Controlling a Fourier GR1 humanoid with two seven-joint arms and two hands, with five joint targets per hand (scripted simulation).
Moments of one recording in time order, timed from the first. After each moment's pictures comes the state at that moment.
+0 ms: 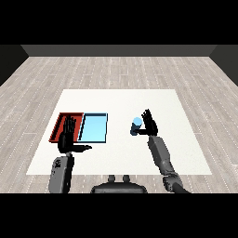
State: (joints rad) left arm -0.02 0.06 0.08 -1.68 0.12 -0.10 -0.34; right arm -0.52 -0.03 -0.16 -0.81 -0.29 0.17 -0.40
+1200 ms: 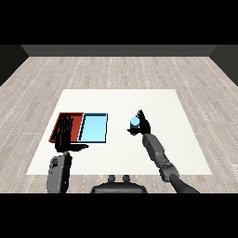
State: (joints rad) left arm -0.04 0.09 0.12 -1.66 0.16 -0.12 -0.34; right arm -0.70 -0.01 -0.17 -0.46 -0.27 0.15 -0.53
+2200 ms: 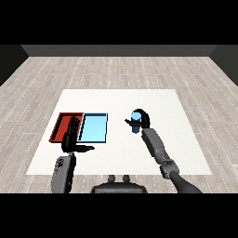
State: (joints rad) left arm -0.03 0.06 0.05 -1.64 0.09 -0.11 -0.35; right arm -0.76 -0.03 -0.09 -0.54 -0.17 -0.20 -0.44
